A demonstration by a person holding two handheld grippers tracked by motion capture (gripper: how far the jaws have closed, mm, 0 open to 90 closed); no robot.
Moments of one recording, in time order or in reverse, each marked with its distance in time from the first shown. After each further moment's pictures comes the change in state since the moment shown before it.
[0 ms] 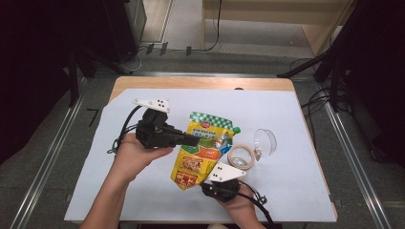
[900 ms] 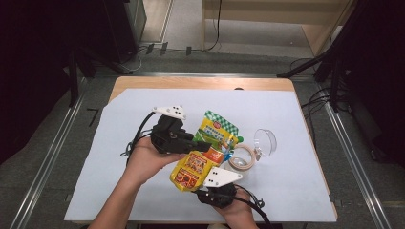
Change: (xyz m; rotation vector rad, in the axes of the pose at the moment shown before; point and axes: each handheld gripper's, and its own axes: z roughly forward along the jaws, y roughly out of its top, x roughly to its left) left arm -0.003 -0.003 0.034 0.035 0.045 0.029; right arm 0.017 0.007 -0.003 0.007 0.092 0.007
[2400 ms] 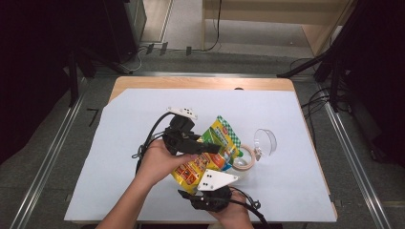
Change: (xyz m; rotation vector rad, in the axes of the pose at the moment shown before) left arm 0.006 0.002 0.028 0.024 0.007 -0.121; right arm 0.015 0.014 0.000 -0.012 0.068 -0.011
